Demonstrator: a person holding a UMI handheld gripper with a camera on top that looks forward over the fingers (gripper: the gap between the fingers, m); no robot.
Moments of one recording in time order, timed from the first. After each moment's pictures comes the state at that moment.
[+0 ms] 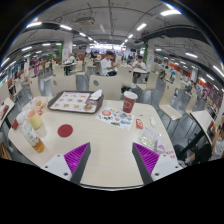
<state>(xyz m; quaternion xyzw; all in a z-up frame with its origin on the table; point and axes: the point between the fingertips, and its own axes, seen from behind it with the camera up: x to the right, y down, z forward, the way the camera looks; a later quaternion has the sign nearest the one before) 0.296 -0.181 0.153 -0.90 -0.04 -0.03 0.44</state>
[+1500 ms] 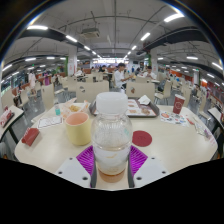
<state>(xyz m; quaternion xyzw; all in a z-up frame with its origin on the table) -0.060 -0.135 0.063 -0.86 -0.02 0.01 0.52</state>
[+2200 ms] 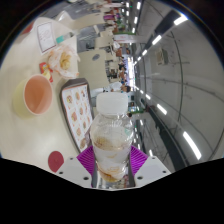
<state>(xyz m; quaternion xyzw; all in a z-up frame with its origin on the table) -0.018 0.008 0.210 -0.64 -0.41 -0.52 0.39</state>
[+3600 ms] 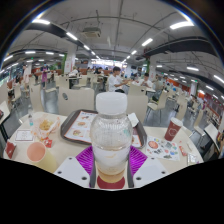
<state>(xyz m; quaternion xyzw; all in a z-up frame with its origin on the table) 0.038 0.021 0.118 -0.85 -0.04 -0.05 0.53</state>
